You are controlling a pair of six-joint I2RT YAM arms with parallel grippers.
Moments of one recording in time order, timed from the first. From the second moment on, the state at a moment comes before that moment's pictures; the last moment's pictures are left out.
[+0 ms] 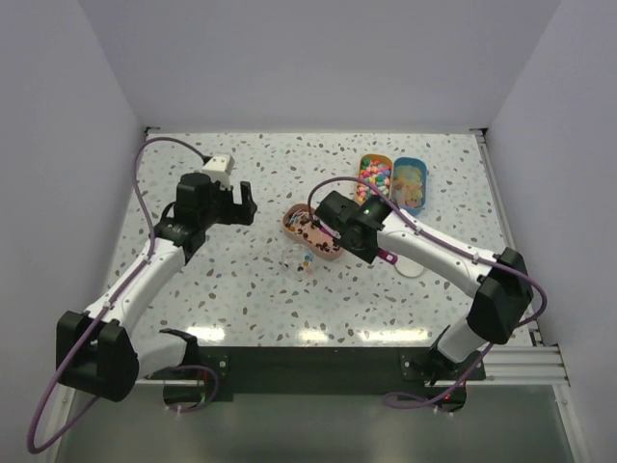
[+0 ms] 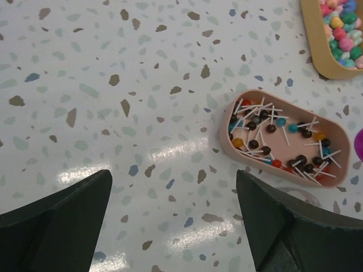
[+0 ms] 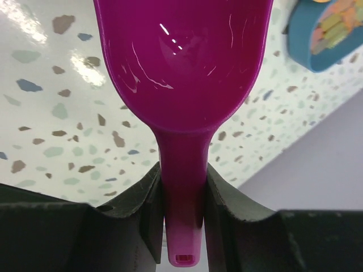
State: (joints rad) left arm -0.26 1.17 0.85 -0.18 0.03 -0.15; right arm 0.88 1.59 1.40 -1.18 0.48 -0.17
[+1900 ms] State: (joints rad) left arm -0.42 1.56 1.02 -0.13 0.42 -0.51; right arm 0.74 1.49 1.03 -0.57 -0.10 -0.13
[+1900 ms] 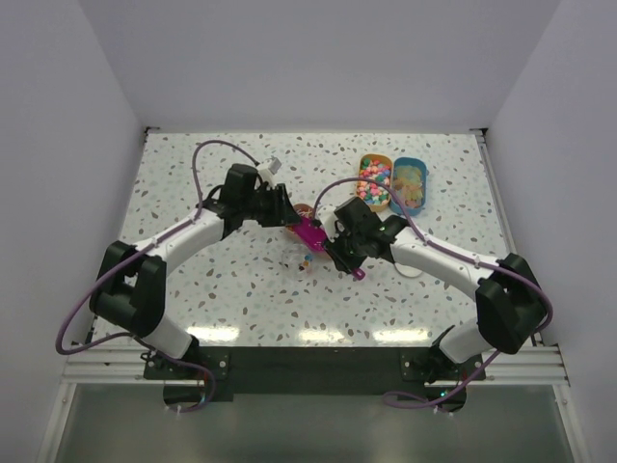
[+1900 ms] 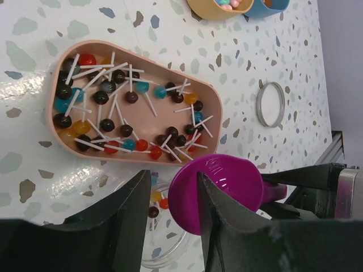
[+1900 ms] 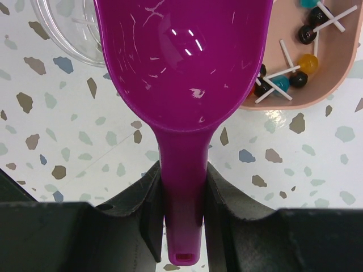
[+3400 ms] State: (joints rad) left arm -0.32 1.60 1.00 -0.10 0.67 -0.52; right arm 0.73 1.49 0.97 -0.49 -0.17 -0.16
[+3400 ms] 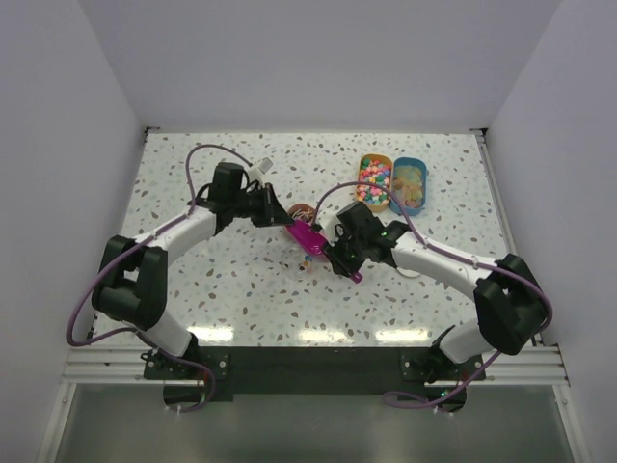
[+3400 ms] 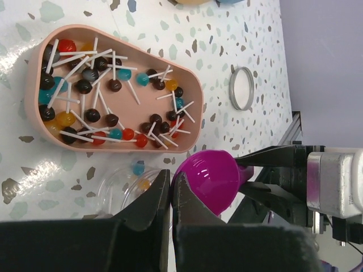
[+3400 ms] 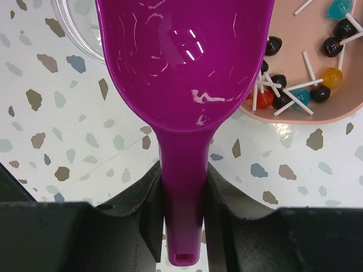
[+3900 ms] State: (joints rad) left arm -0.22 1.54 0.83 0.17 0.80 -0.74; right arm 0.73 1.22 0.78 -0.22 -0.21 -0.11
